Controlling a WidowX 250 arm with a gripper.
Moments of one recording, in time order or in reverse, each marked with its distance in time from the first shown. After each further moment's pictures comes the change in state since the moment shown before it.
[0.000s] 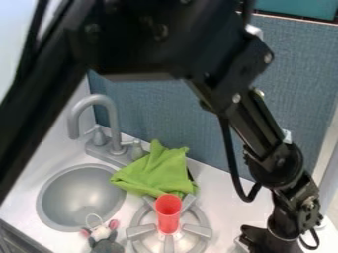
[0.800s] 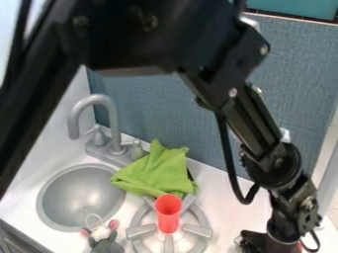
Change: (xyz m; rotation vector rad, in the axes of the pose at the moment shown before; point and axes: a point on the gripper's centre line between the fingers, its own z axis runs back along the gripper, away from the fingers) arm -0.004 -0.005 0.006 -0.046 0.000 0.017
